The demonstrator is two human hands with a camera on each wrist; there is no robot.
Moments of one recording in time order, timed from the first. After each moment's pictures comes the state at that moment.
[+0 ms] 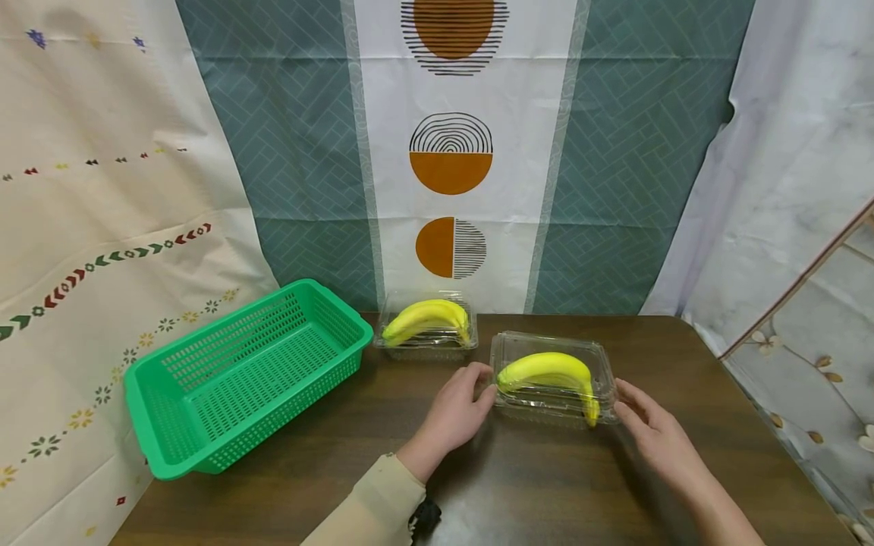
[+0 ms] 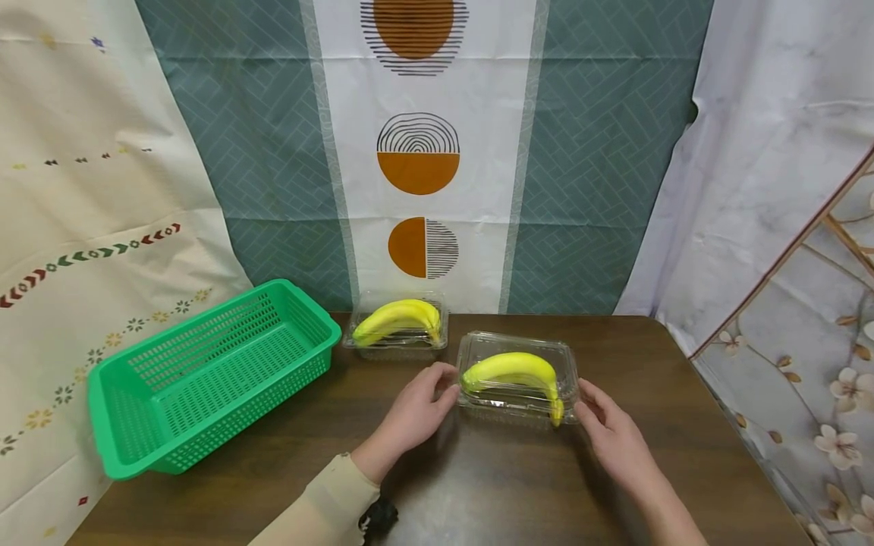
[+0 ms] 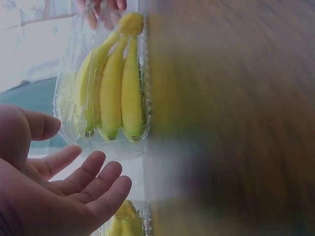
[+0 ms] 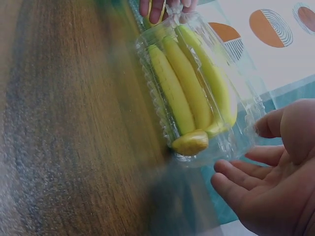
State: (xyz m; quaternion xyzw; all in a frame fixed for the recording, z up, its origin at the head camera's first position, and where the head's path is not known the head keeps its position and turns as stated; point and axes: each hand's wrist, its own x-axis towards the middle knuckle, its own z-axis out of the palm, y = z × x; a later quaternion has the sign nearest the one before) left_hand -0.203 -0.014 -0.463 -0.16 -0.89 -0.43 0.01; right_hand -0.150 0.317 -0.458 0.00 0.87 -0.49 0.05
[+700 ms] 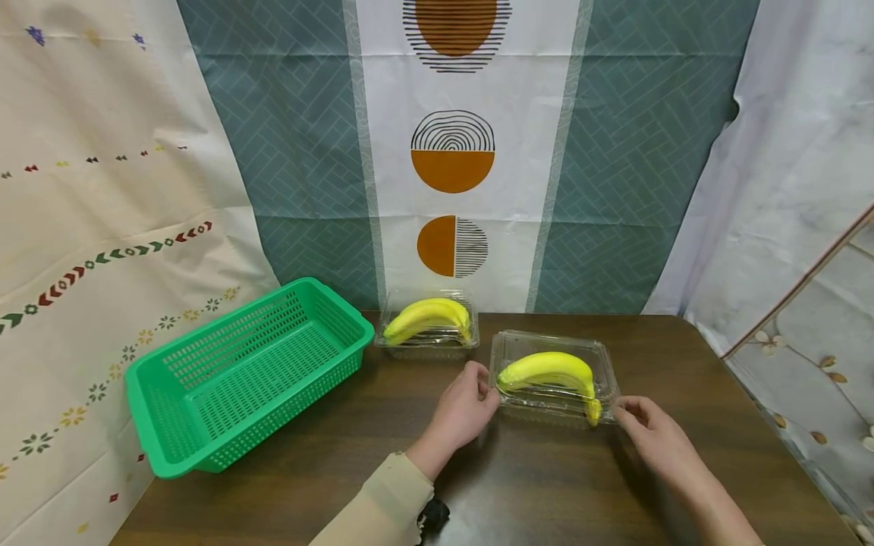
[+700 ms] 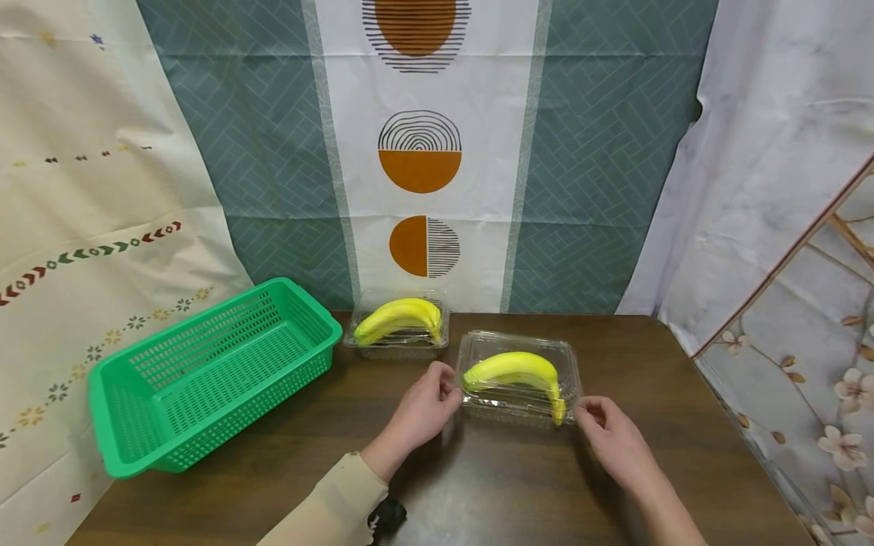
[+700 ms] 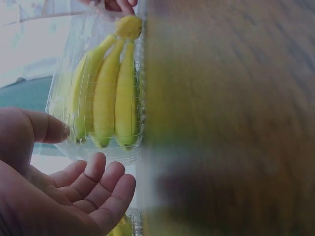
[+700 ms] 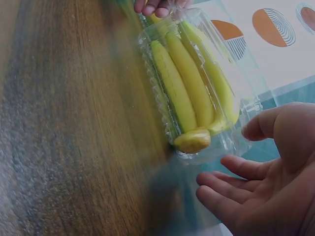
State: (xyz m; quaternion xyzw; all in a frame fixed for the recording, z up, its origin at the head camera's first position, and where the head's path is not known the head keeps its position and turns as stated) left_hand -0.208 -0.006 -0.468 -0.11 -0.89 -0.44 -0.01; right_hand -0.155 0.318 -0.459 0.06 0.89 -0.44 0.08
